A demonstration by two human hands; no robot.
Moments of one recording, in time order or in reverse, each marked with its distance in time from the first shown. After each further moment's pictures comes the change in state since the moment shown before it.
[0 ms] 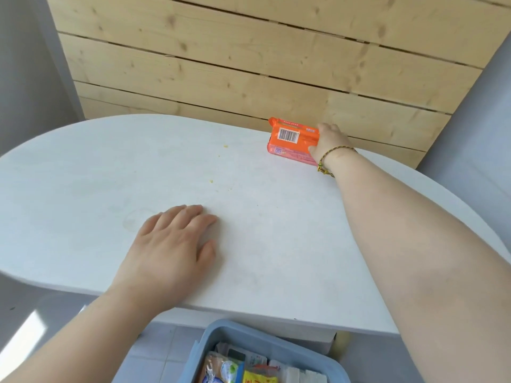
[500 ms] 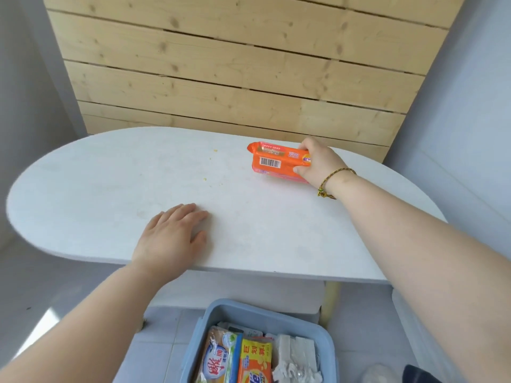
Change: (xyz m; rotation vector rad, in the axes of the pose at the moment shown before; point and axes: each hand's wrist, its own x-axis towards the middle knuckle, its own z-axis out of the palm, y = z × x) left_hand -0.023 0.009 -0.018 -0.109 -0.114 -0.057; right_hand -0.111 0.011 -0.044 0.182 0.000 -0.175
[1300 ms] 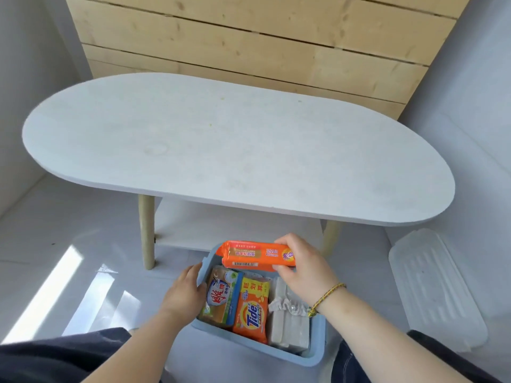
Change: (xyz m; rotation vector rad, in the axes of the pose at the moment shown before) left_hand -0.108 -0.035 0.161 -0.368 -0.331 -0.420; right_hand -0.213 0.017 0.099 0.242 -0.308 -0.038
